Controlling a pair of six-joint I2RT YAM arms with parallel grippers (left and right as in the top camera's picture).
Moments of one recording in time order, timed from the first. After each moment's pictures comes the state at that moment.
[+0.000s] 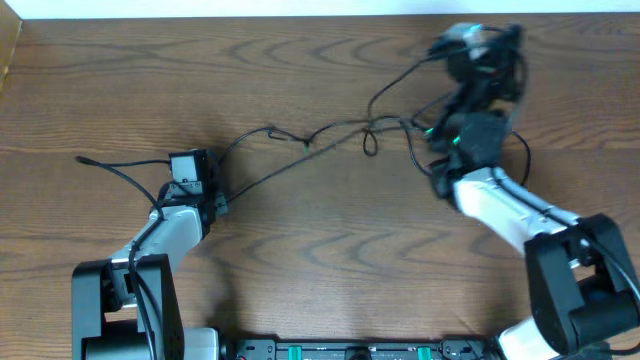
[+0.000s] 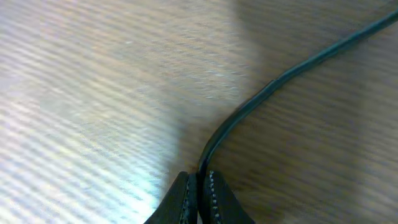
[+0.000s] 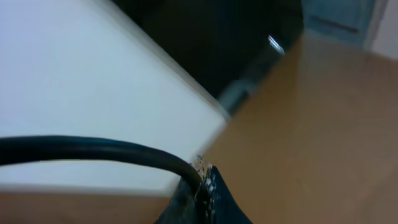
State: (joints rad) left arm 0.08 1.58 0.62 -0.16 -0.25 -0.17; right arm 0.35 1.73 0.93 1.29 0.94 -1.11
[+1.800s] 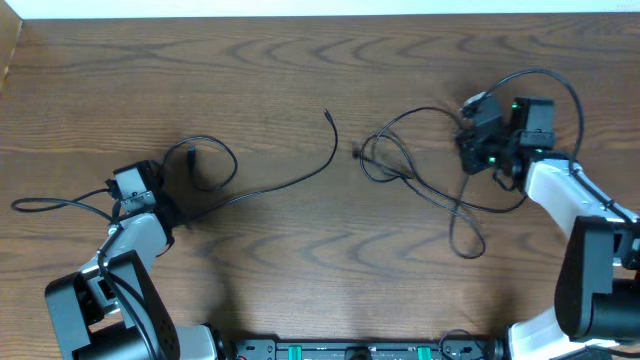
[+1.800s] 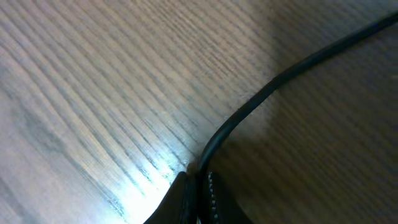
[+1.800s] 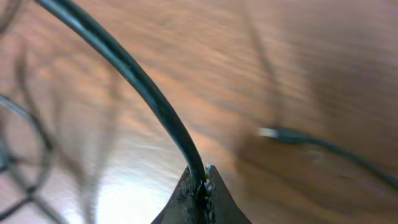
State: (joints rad) left arm 0.37 1.58 0.61 -0.16 -0.28 -0.27; right arm -0.04 1.73 0.93 -0.15 -0.40 -0.34
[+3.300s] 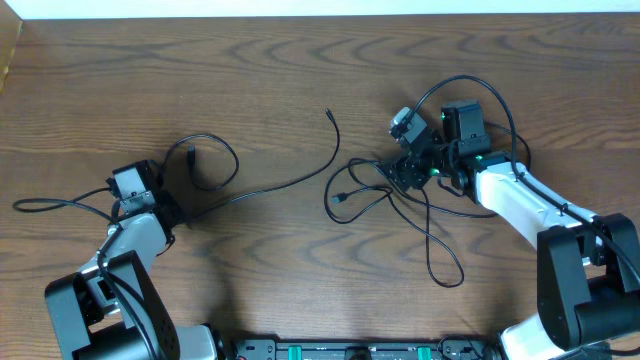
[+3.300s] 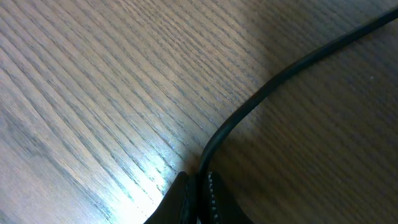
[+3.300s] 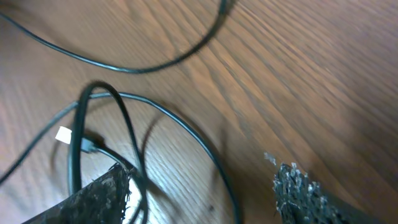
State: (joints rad) left arm 0.37 1.58 0.61 -0.15 -0.24 -0.27; right arm 0.25 1.73 0.93 -0.12 -0.55 -0.36
